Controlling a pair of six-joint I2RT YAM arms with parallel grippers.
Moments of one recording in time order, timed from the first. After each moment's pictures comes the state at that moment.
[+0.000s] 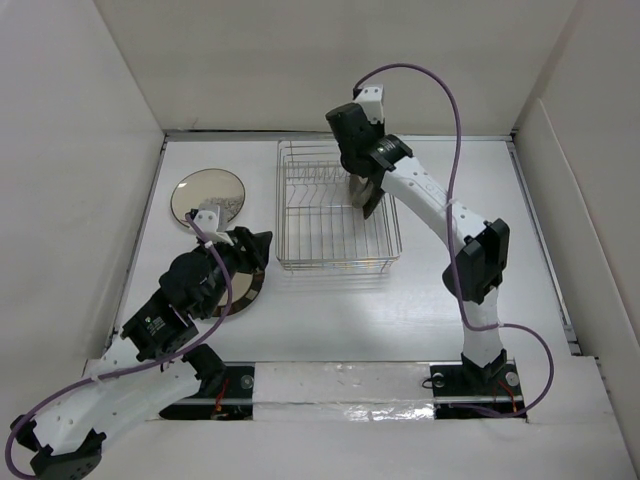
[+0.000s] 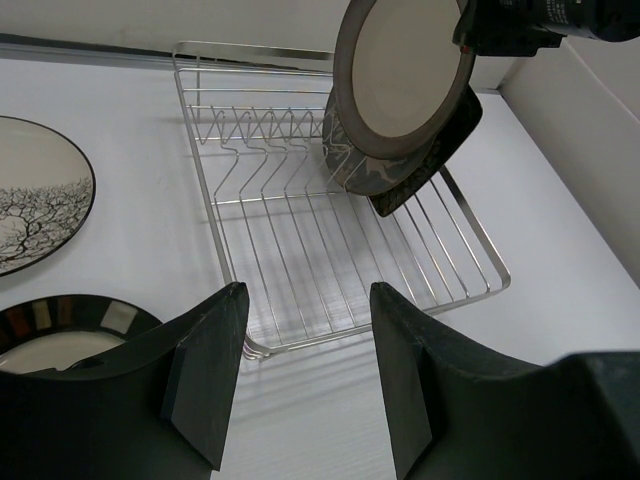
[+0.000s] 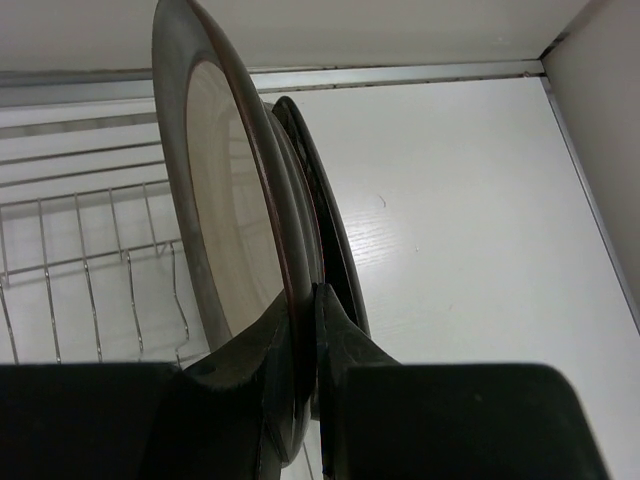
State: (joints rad) left arm -0.80 0.56 0.76 -0.31 -0.44 -0.36; right arm 0.67 2.04 2.15 -0.72 0.93 0.29
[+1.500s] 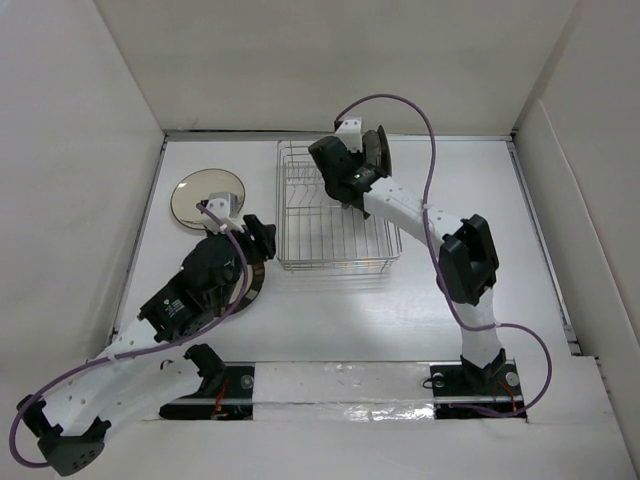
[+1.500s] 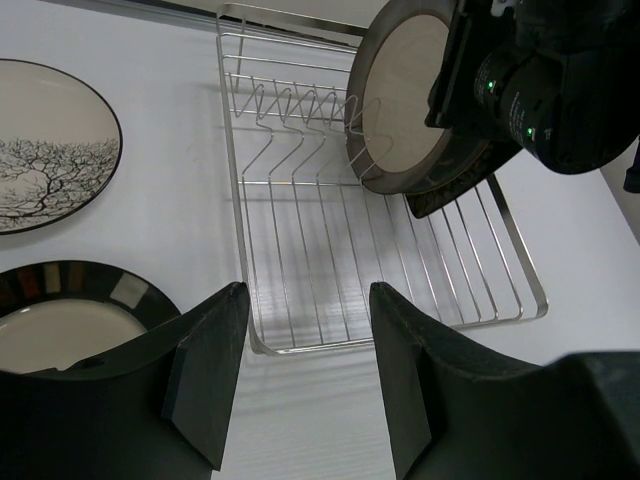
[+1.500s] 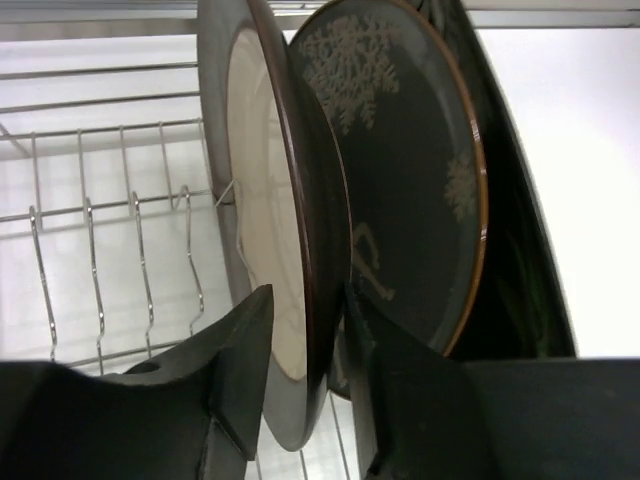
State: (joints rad) left arm -0.80 0.67 0.78 -0.32 -0.54 -0.45; right arm 0.74 2.08 1.91 -0.50 0.91 0.36
